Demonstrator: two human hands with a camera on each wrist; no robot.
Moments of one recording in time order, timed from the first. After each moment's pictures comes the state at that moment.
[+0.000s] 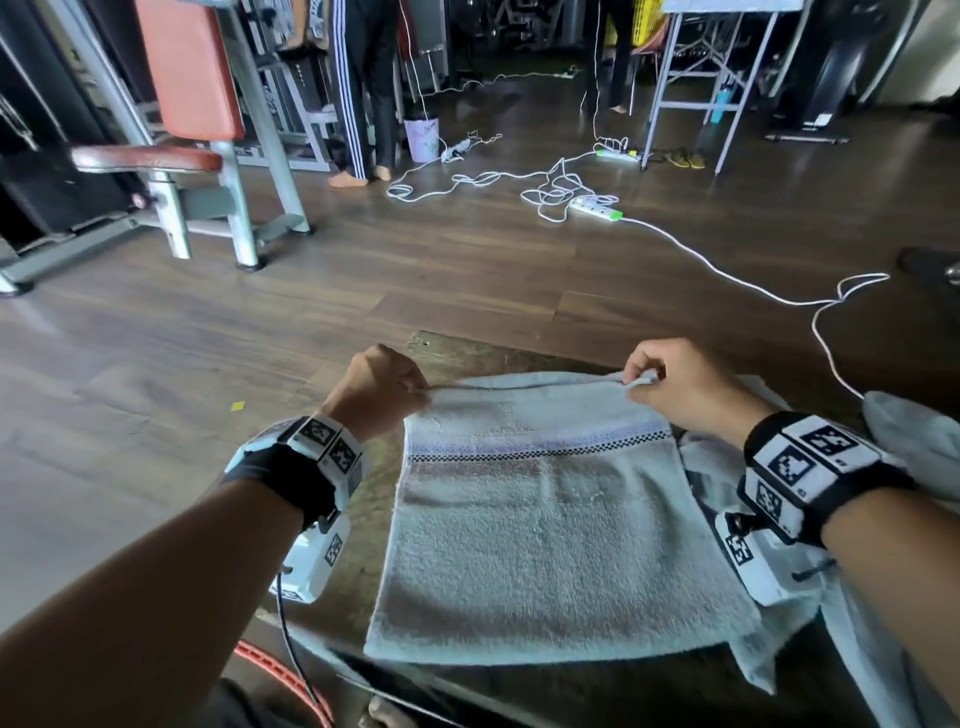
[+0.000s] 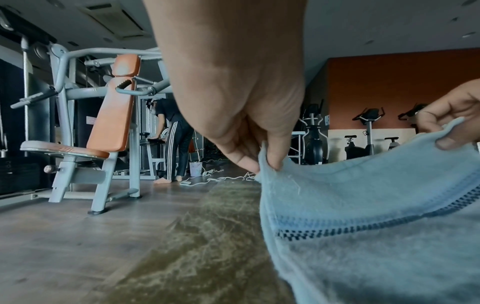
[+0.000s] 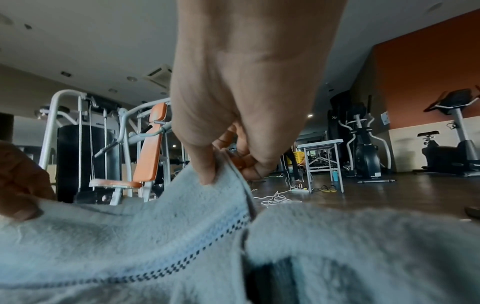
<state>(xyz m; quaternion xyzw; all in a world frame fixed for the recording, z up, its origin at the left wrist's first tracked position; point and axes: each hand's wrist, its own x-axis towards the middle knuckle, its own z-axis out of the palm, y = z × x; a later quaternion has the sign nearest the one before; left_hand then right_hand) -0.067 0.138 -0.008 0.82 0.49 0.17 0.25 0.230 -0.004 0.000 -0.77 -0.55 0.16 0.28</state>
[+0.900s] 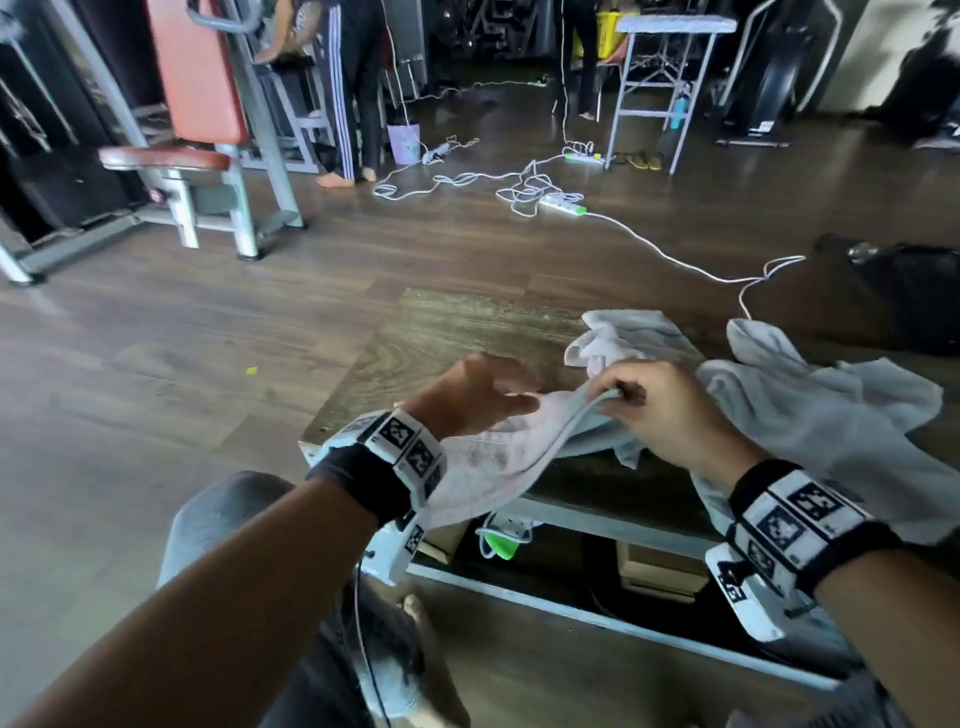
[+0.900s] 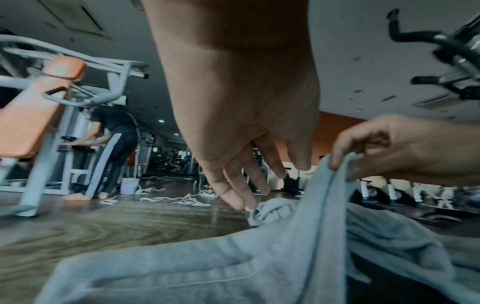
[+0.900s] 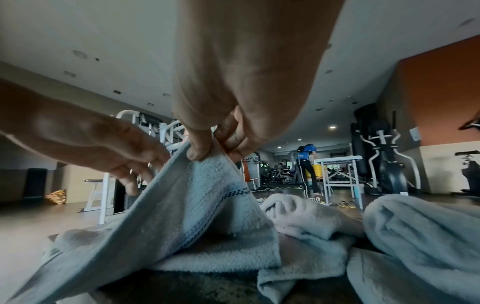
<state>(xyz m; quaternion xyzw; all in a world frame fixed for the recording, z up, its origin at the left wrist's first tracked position) -0.058 -0.090 0.034 0.88 0.31 0.13 0.35 0.140 -0.225 0.025 -0.68 -0.64 0.10 0.34</state>
